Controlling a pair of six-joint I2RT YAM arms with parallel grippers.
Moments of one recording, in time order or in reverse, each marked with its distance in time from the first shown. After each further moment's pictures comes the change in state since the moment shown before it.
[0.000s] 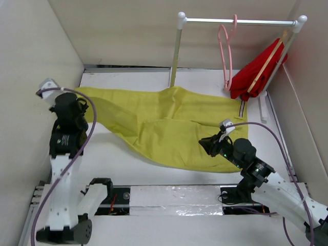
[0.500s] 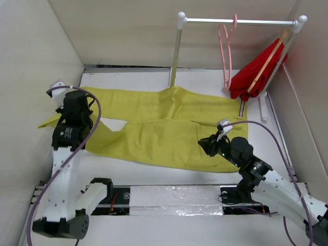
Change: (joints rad) left arm -0.061 -0.019 0.114 -0.268 -0.051 -0.012; right arm 0.000 0.042 0.004 0.006 0.000 -0.007
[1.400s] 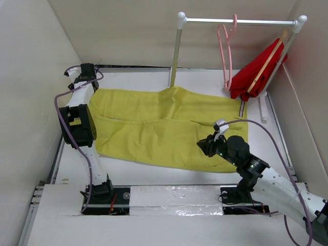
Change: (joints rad) left arm 0.227 1.112 0.371 0.269 -0.058 -0.080; right arm 0.007 0.058 0.005 0.000 0.000 -0.001
